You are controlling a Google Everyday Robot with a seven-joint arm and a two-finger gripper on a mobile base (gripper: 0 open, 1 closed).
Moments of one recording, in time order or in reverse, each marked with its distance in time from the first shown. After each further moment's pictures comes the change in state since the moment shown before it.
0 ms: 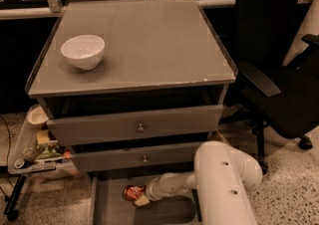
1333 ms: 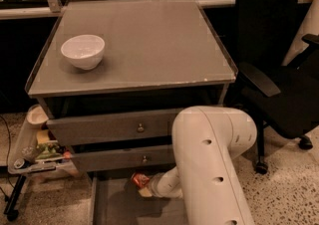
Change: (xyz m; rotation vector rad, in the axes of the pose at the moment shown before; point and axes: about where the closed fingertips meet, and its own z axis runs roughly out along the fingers) arm -0.040 -0.008 -0.117 0.311 0.011 0.181
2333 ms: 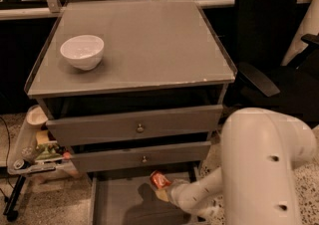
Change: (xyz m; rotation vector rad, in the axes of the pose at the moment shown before) arm 0.033 -0.029 -0.095 0.102 -0.061 0.226
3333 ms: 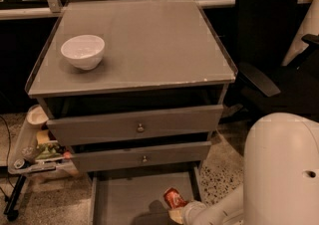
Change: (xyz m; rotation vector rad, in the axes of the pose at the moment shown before) arm 0.082 -0.013 -0.078 0.093 0.057 0.097
